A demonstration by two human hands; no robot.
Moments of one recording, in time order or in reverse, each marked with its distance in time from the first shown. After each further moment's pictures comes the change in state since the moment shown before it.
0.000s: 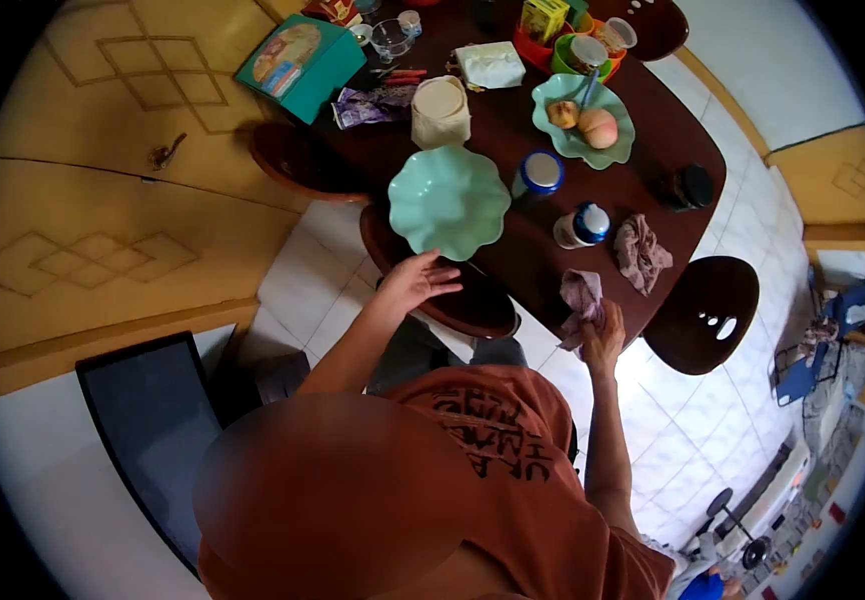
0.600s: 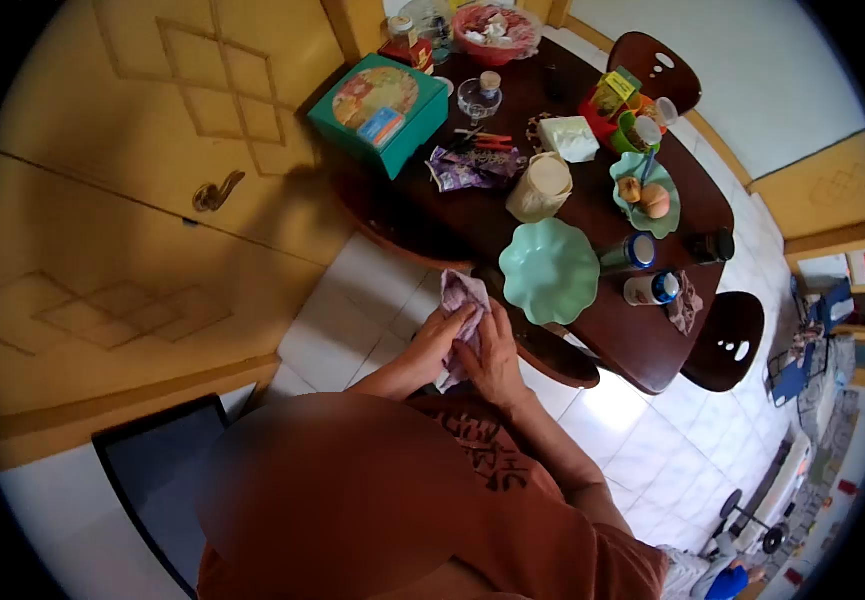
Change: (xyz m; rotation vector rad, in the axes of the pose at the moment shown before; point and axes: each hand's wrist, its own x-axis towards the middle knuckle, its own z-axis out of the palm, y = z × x) left_hand -0.148 0.165 -0.031 0.348 -0.243 0.224; right_hand -0.005 -0.364 0.233 0.252 -0.259 -0.382
